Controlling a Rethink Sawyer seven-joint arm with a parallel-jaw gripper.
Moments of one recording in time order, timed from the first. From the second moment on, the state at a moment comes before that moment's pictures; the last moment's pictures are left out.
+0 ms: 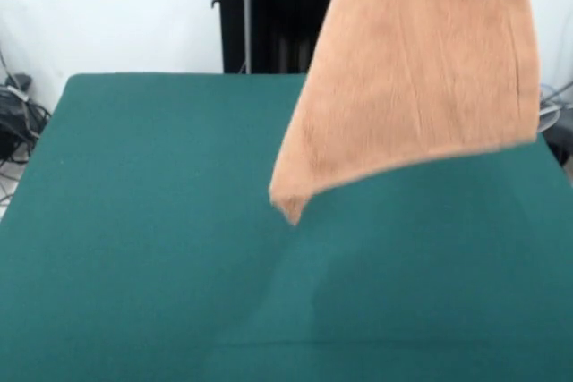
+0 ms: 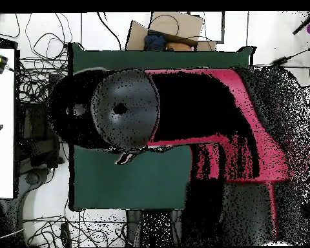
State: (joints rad) arm -0.48 -1.22 0.53 1.49 -0.16 1.35 1.64
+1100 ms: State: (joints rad) arm -0.43 -1.20 0.48 1.49 -0.13 1.25 1.64
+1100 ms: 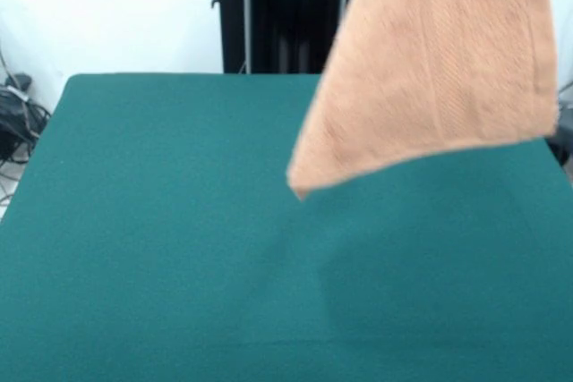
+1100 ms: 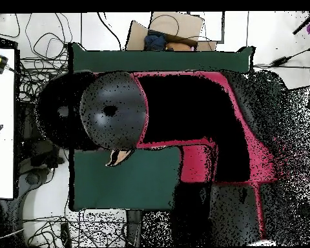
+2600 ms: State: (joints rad) arm -0.59 -0.90 0.46 1.52 -0.19 0.92 1.63
